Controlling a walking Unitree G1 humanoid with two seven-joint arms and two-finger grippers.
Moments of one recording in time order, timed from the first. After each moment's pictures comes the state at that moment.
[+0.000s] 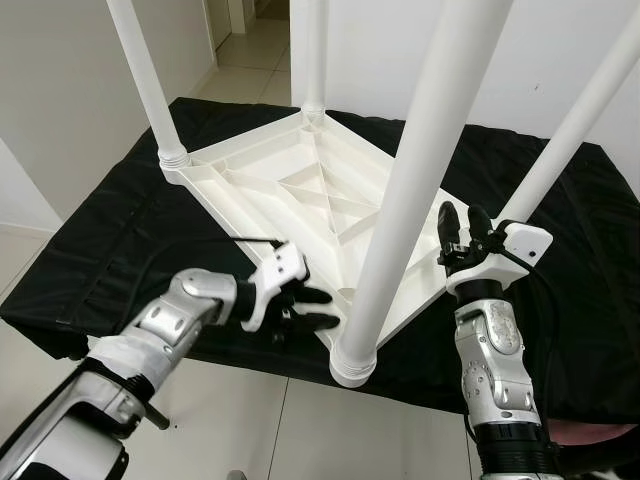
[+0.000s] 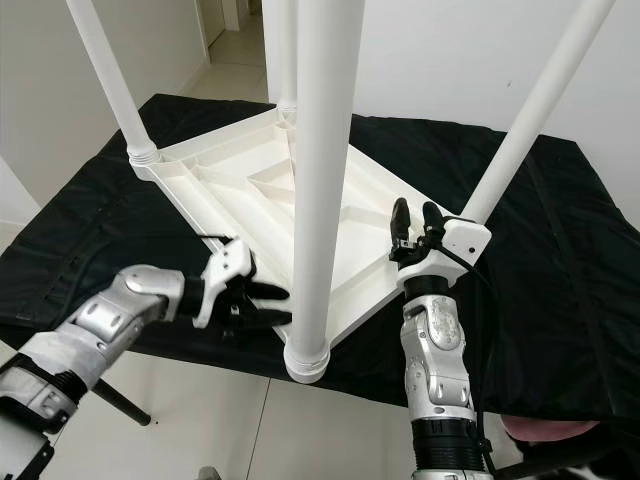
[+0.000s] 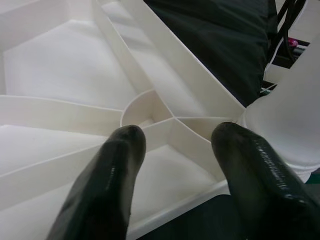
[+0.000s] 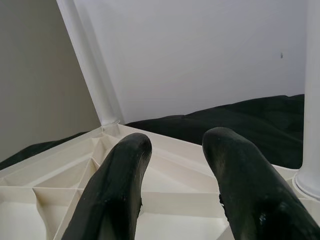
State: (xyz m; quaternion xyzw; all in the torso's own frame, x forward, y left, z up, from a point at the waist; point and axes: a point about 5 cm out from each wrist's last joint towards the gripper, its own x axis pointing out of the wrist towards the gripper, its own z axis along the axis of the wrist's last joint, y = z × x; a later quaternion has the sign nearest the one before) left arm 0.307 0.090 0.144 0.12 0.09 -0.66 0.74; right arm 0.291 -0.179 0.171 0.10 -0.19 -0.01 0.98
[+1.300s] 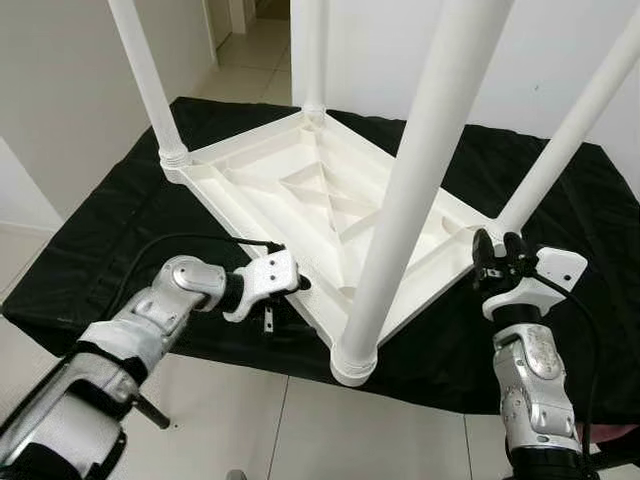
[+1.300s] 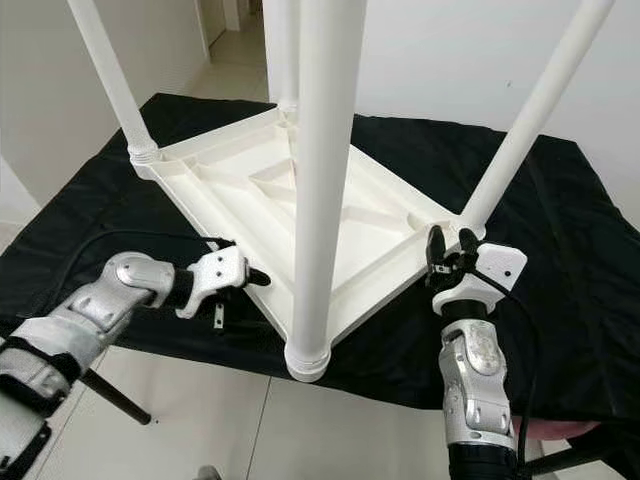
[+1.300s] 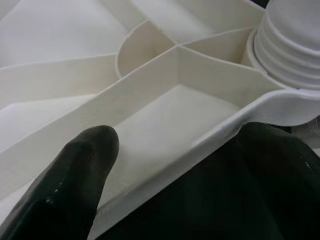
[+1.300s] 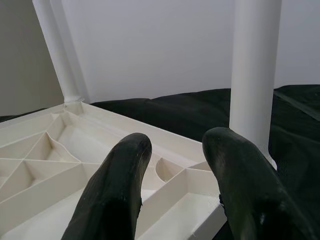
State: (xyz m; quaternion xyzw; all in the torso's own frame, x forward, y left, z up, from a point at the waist) left arm 0.317 0.094 0.125 0.27 0.08 -0.66 0.70; right arm 0.275 -0.220 0.157 0.04 -0.16 -0.04 0.99
